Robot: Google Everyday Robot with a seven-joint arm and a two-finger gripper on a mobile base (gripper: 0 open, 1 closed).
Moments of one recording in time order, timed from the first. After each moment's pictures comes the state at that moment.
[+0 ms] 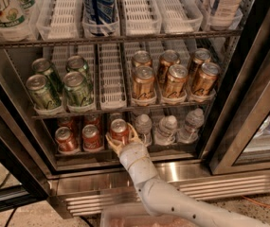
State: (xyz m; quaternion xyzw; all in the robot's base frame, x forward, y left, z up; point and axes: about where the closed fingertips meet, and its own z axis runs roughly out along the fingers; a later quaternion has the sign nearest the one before) arm 0.596 0.026 0.652 -0.21 0.65 0.07 0.72
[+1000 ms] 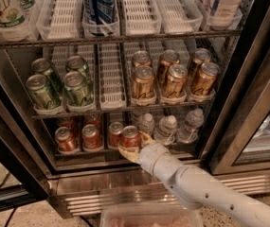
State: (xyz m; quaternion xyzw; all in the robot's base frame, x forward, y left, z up) arm 0.563 -0.012 0.642 -0.30 0.71 0.15 0.62
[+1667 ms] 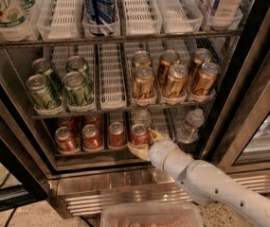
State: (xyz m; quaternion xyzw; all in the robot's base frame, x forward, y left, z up) arm 0.572 -0.044 0.644 -0.31 0.71 0.14 0.61
